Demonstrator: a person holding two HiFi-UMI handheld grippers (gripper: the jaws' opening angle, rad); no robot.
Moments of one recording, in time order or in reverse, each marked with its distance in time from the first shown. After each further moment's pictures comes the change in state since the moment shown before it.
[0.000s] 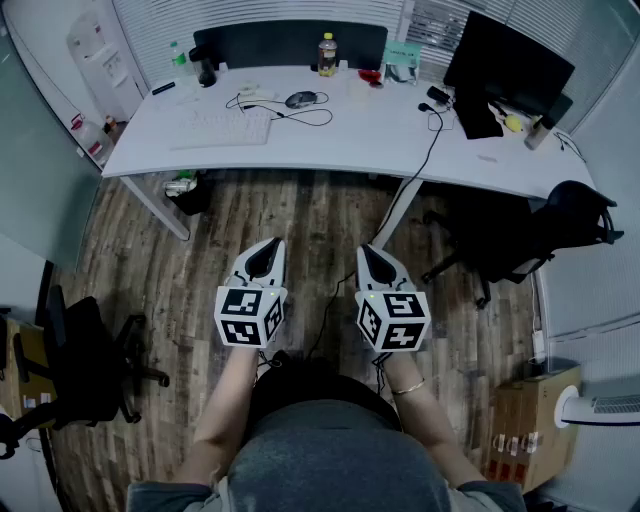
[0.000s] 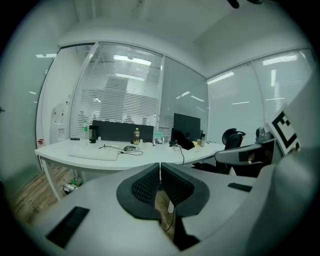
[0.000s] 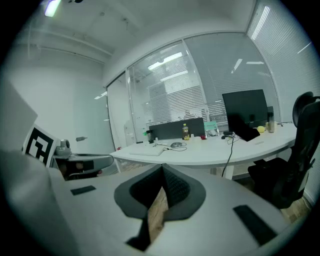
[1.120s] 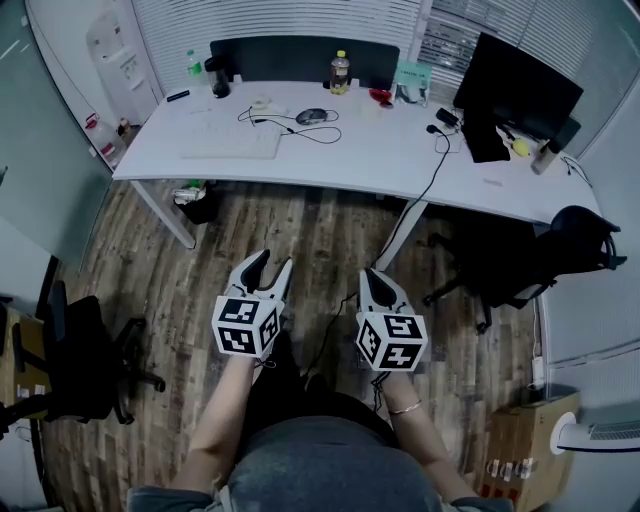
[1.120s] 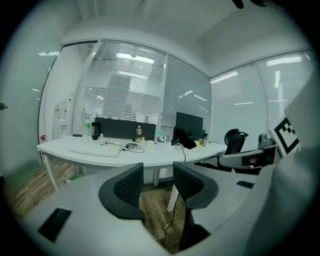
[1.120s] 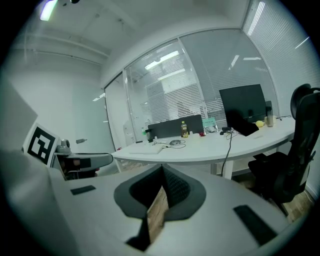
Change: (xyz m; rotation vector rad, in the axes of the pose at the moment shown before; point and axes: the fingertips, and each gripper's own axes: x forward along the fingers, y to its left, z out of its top) left arm 0.007 0.009 -0.006 -0.026 0.019 0.023; right arm 0.006 -0.011 -0.014 0.043 0.007 0.009
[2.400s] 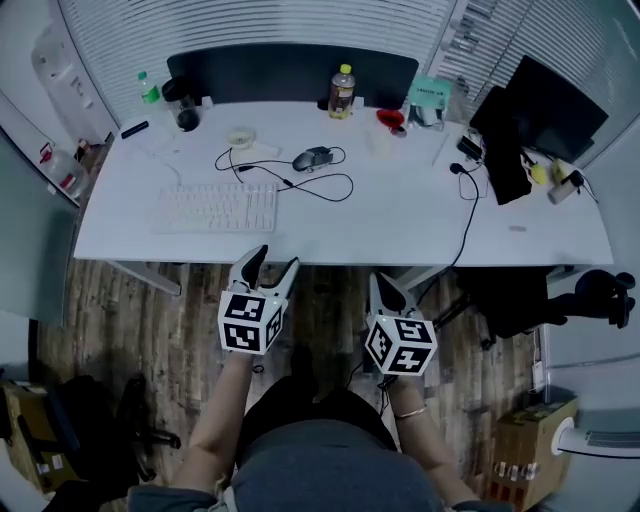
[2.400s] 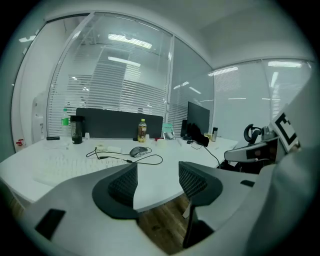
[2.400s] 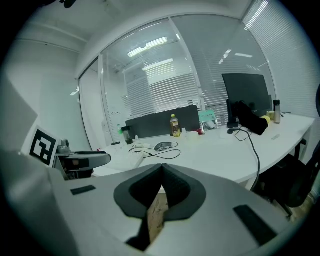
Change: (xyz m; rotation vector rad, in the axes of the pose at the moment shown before) left arm 0.245 0.175 0.060 0.053 0.092 -0.130; right arm 0.258 -0.047 0.071 0.076 0.064 -0.171
